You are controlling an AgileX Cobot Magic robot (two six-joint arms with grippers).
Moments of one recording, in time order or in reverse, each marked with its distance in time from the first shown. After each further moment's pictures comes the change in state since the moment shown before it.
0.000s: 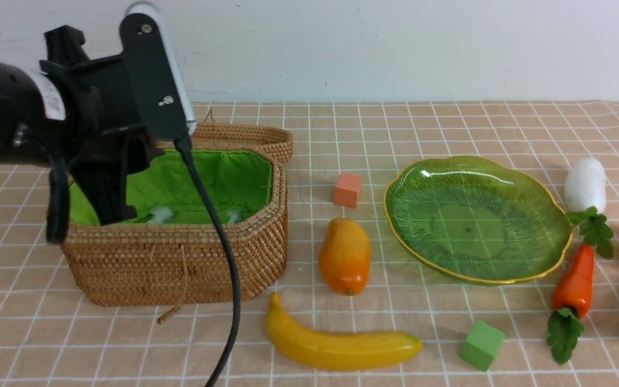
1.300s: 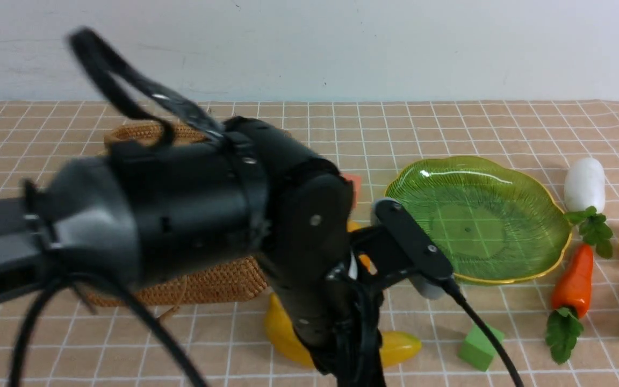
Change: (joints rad) right arm 0.000 0.000 -0.054 0.054 0.373 0.118; left arm -0.487 0.407 -0.250 -0.296 0.481 -0.508
